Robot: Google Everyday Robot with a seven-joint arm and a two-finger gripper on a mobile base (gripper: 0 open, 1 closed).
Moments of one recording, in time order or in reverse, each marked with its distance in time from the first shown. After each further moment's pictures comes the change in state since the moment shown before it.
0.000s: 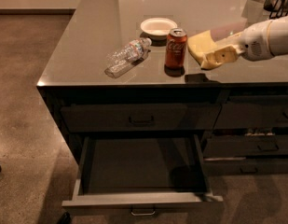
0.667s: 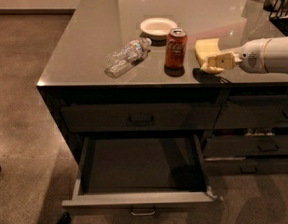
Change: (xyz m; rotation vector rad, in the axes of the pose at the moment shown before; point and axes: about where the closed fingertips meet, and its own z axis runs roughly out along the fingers) arm 0.027 -0.021 0.013 0.110 -0.092 0.263
